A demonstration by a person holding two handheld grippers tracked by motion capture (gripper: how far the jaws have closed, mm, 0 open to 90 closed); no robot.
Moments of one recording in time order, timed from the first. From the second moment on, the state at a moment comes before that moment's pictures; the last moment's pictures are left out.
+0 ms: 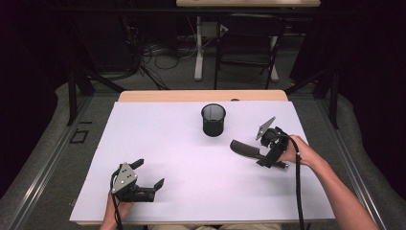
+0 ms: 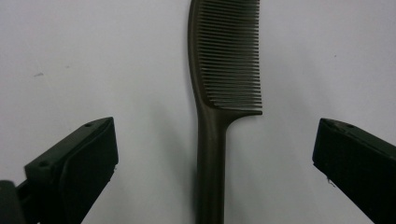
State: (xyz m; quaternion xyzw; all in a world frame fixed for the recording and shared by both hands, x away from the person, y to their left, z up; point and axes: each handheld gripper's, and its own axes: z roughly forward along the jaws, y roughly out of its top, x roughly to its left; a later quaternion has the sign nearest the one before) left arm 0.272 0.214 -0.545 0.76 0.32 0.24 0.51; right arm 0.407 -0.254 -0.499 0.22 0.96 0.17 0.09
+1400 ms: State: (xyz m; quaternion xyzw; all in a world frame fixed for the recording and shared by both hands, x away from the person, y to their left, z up) left arm 0.273 0.214 -0.545 0.76 0.32 0.23 0.51; right arm 0.426 -0.238 -0.526 0.22 0.97 0.04 0.03
